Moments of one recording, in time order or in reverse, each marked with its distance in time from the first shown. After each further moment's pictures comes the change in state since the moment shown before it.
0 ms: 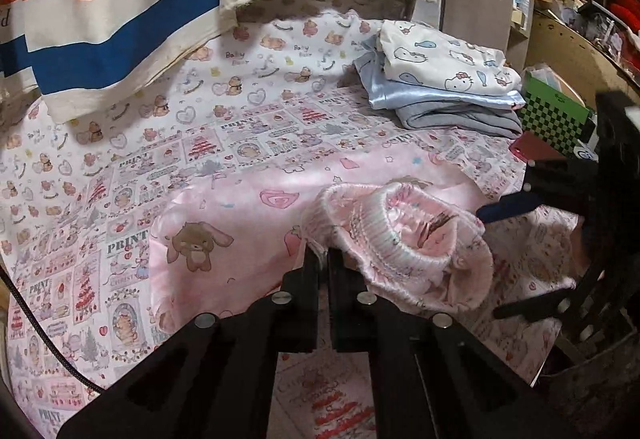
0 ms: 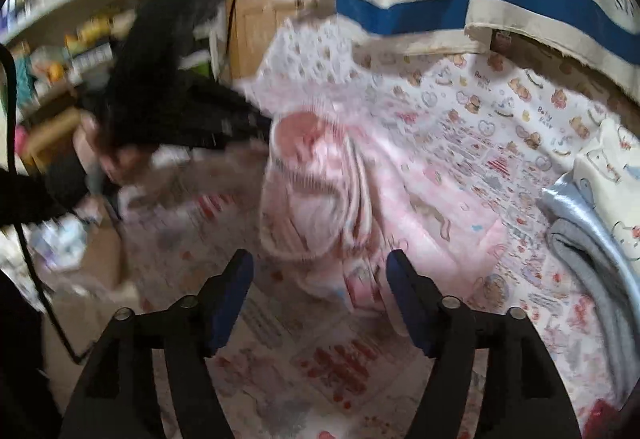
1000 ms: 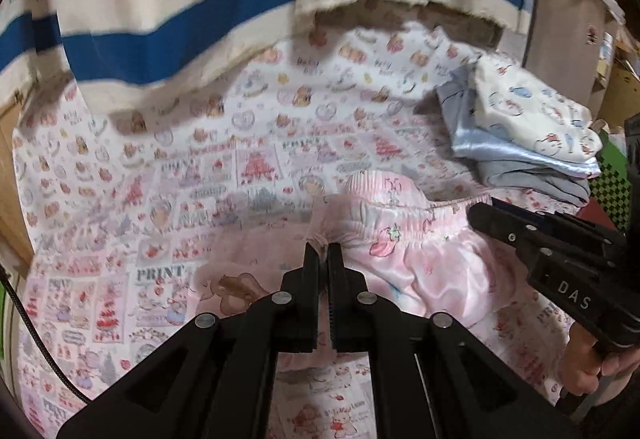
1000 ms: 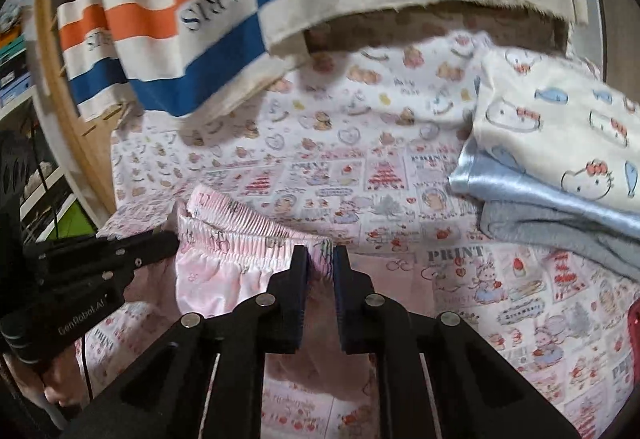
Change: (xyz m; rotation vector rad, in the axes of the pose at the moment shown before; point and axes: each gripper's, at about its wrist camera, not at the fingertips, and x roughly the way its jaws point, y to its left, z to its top) left arm 0.039 0.038 0.052 -0.192 0.028 0.172; right arm 0.040 -0.094 0.058 0.661 -0.127 -0.300
